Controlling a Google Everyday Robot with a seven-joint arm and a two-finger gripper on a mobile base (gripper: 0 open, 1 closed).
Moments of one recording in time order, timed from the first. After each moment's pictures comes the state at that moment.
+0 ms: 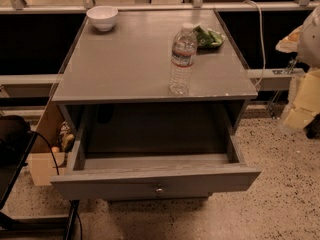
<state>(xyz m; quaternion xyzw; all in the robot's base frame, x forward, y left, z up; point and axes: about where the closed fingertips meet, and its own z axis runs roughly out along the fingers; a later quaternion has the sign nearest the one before) 0.438 -0.217 0.976 -0.60 0.78 -0.03 0.16</state>
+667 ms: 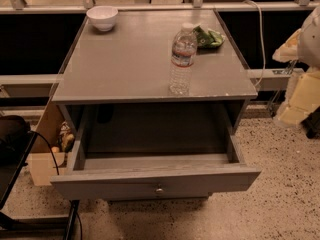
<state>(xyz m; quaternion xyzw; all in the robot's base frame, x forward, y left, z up) 0.438 -0.217 0.976 -0.60 0.78 -0.03 0.16</state>
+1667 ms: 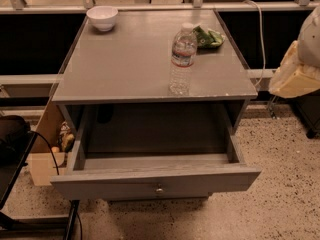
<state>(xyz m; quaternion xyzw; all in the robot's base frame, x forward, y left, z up) 0.438 -0.217 0.976 -0.60 0.78 -0.03 0.16</state>
